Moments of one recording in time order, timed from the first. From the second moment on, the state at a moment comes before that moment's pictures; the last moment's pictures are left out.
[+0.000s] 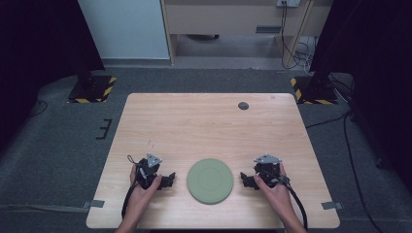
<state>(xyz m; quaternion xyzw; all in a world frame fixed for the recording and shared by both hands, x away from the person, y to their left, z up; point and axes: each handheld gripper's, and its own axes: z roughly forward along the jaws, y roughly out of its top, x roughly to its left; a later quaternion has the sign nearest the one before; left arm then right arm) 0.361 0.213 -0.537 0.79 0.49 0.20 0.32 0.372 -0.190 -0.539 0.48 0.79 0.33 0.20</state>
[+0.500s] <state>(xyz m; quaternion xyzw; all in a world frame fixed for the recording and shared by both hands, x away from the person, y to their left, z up) 0.352 0.204 -0.528 0.80 0.46 0.19 0.35 0.356 -0.189 -0.529 0.44 0.81 0.35 0.18</state>
